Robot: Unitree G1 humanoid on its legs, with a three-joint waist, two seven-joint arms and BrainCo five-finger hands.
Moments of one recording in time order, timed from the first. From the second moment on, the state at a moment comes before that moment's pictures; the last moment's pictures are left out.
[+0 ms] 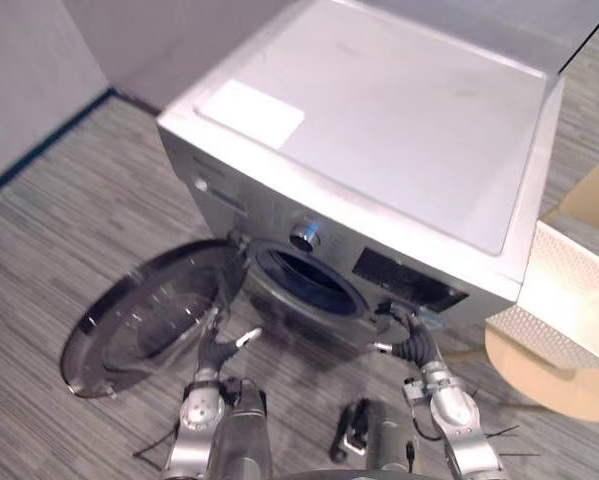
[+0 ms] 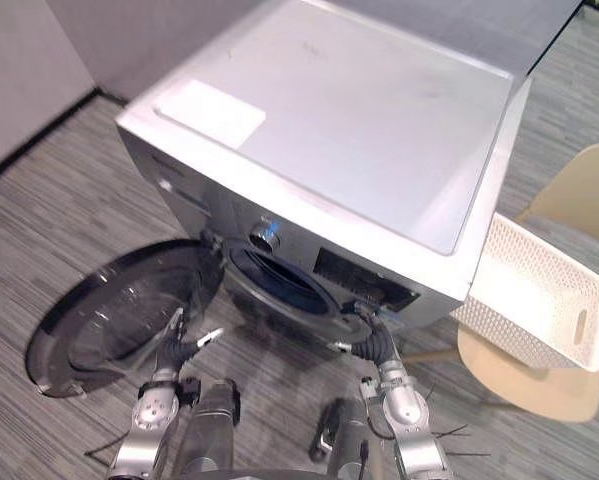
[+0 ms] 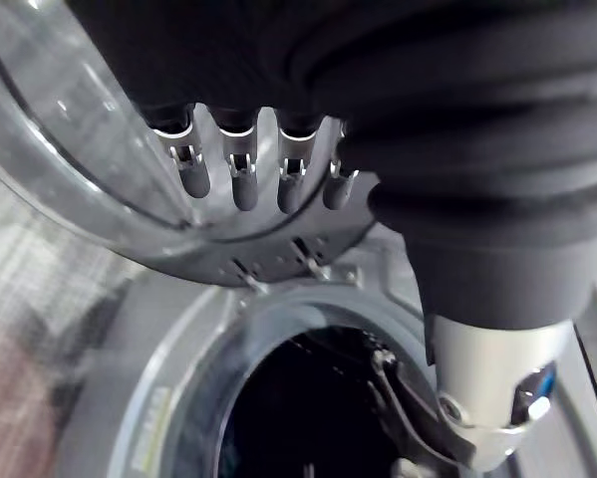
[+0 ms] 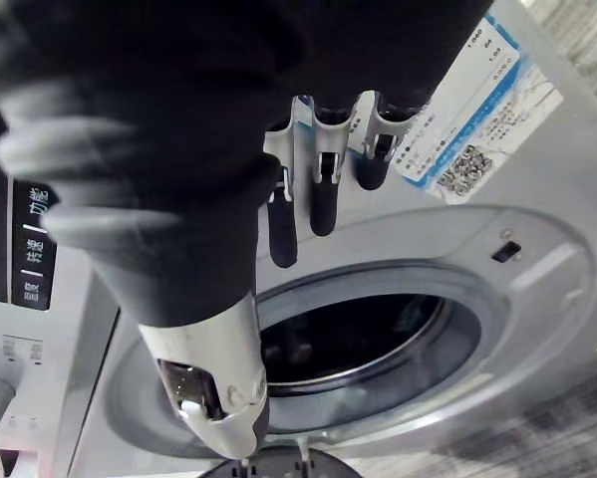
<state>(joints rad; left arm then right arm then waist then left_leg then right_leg) 0.20 0.05 0.09 0.51 0.10 -0.14 0.14 0.18 -0.12 0.04 0.33 -0.17 -0.23 -0.01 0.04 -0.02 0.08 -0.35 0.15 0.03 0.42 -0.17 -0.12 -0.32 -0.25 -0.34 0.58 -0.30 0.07</state>
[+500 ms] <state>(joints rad) 0.12 0.05 0.11 0.88 0.08 -0.14 0.09 0.04 -0.13 -0.08 0.85 -0.15 -0.17 -0.07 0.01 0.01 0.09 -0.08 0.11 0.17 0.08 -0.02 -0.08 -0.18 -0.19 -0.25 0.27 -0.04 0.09</state>
